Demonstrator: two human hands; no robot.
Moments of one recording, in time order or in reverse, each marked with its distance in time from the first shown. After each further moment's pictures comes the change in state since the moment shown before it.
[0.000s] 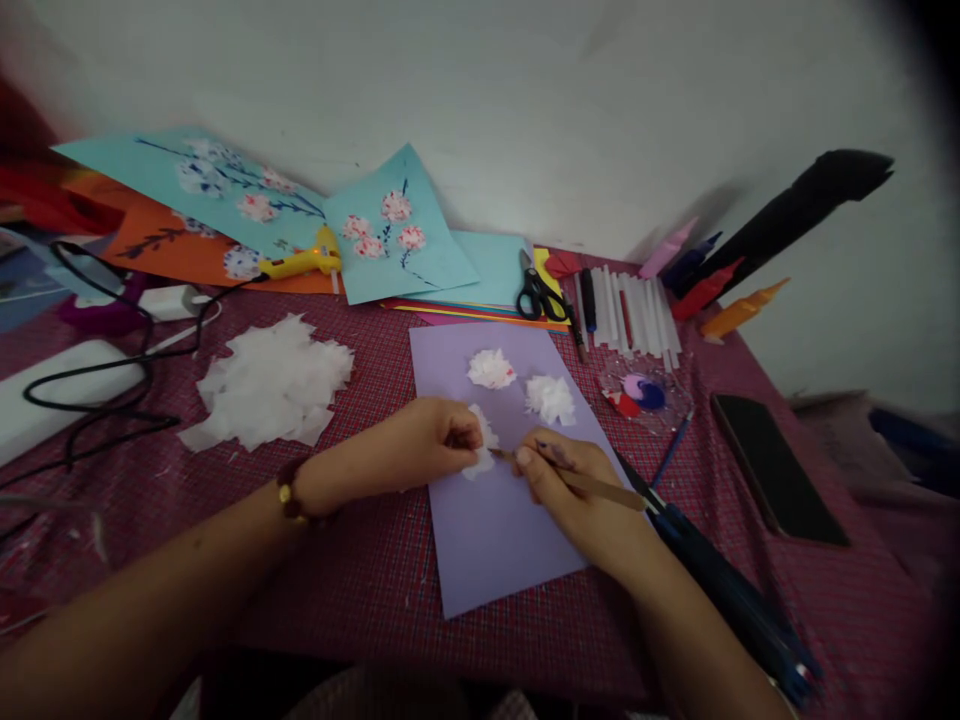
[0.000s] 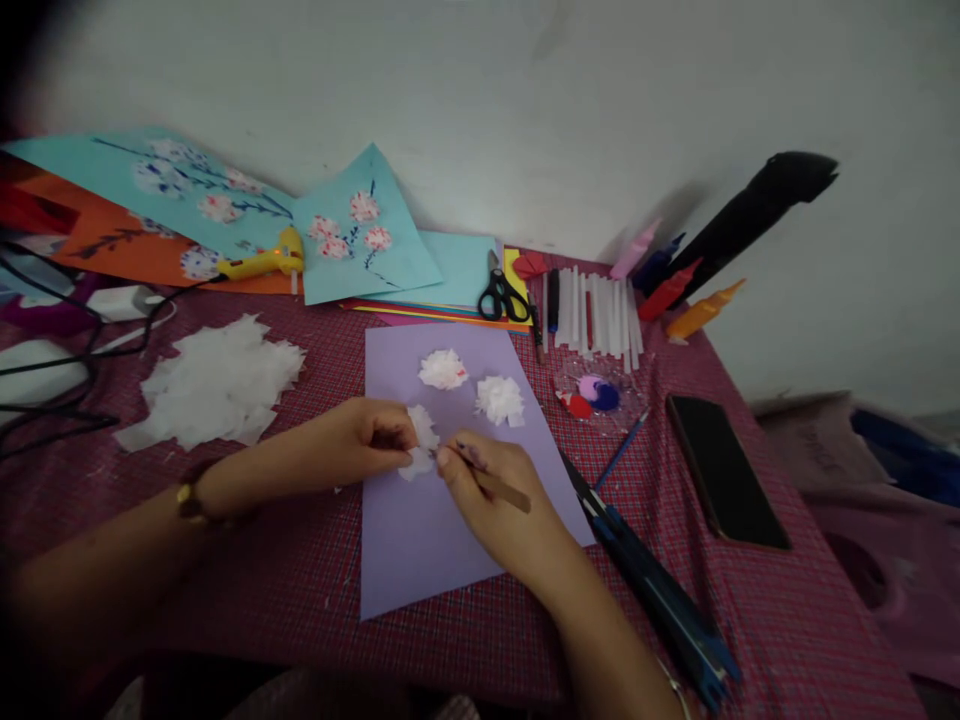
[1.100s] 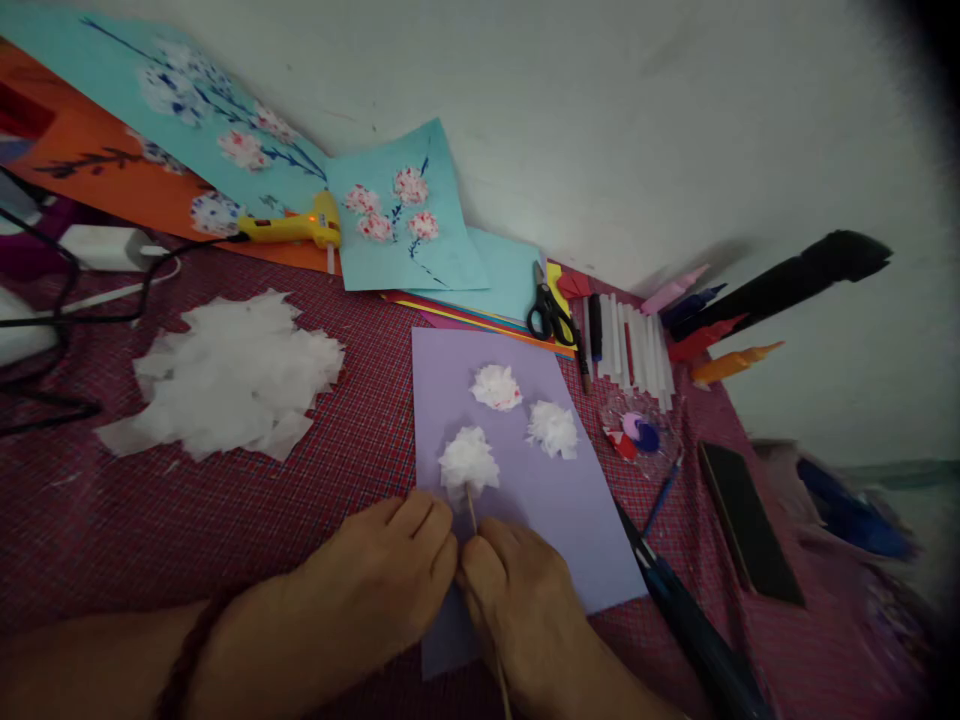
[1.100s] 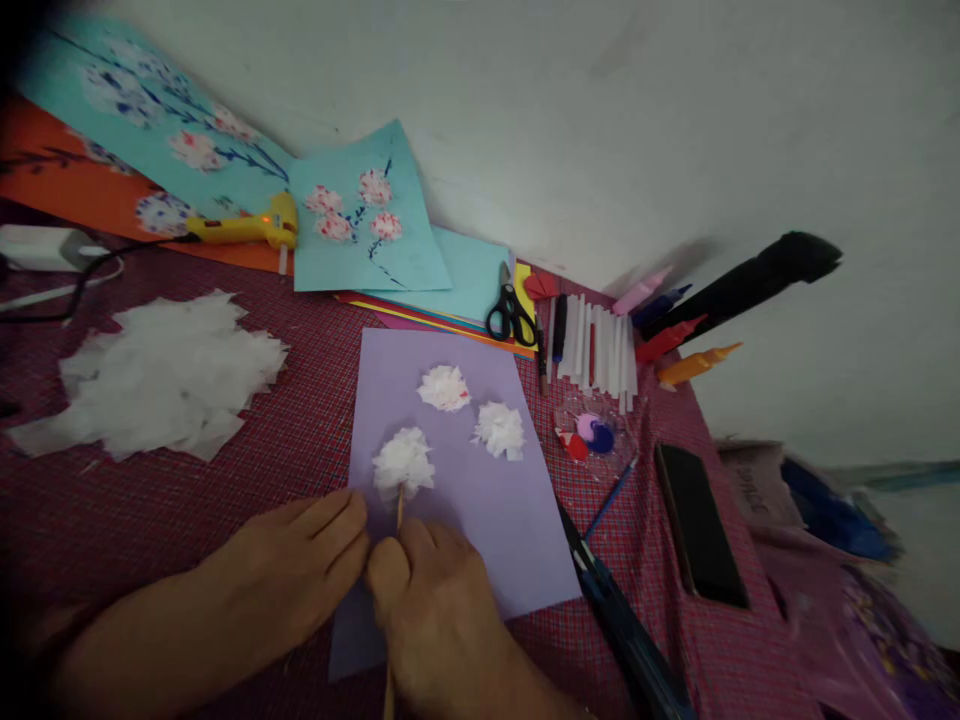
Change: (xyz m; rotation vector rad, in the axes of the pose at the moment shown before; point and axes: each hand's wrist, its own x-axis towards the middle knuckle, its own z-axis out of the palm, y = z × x) left_hand -0.067 -0.010 0.055 1.128 0.288 0.360; right_hand -0.023 0.007 0.061 -0.676 0.023 -0.439
